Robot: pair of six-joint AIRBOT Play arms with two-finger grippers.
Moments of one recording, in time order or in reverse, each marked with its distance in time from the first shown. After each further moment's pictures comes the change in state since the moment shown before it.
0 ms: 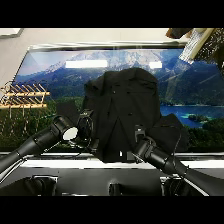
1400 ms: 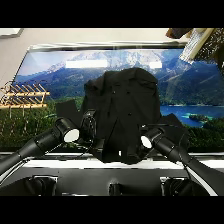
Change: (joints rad) left arm -0.032 -0.001 0.000 -0.079 0.106 -0.022; right arm -0.243 -0.024 0.004 0.283 -0.058 -0.276
